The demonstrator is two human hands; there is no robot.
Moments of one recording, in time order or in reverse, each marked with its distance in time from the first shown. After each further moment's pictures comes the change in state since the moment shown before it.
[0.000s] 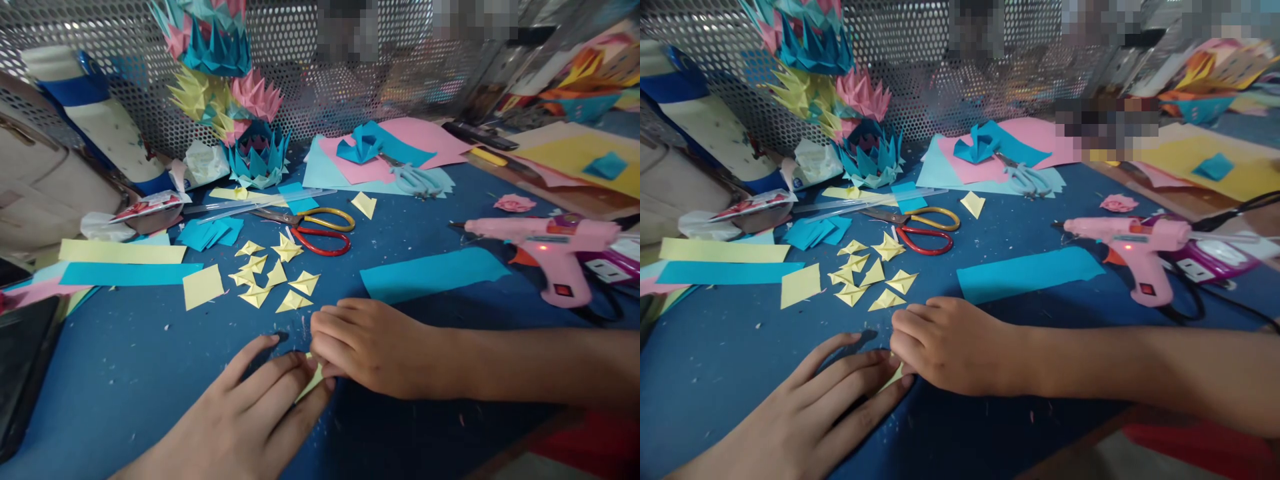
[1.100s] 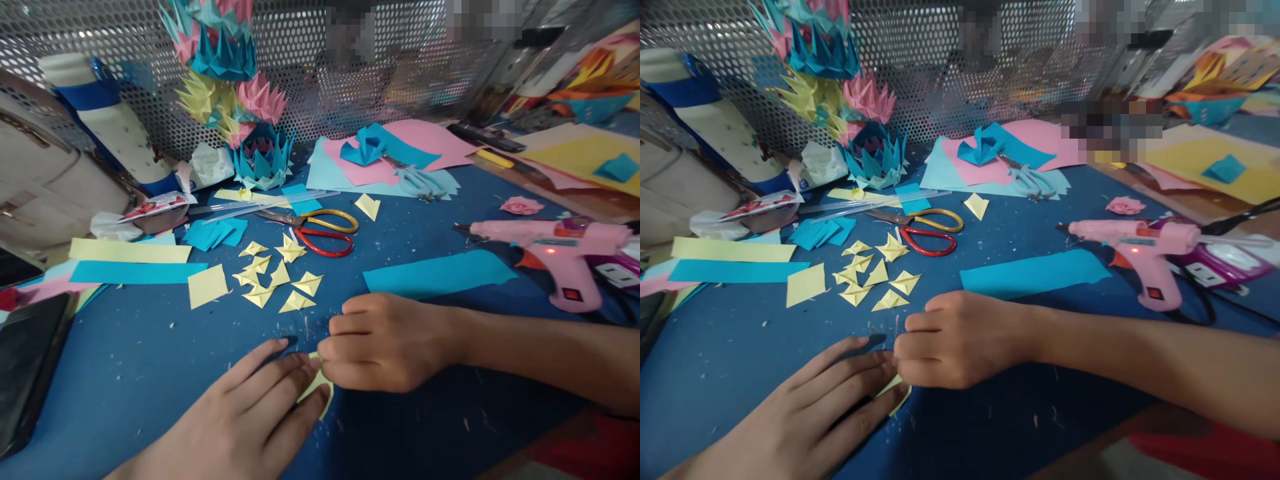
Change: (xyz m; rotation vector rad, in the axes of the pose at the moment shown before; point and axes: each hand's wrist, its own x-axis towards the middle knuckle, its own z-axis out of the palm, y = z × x) left_hand 0.001 -0.004 -0.013 -0.004 -0.059 0.057; right_hand 0.002 0.025 -0.011 -0.004 0.199 -0.327
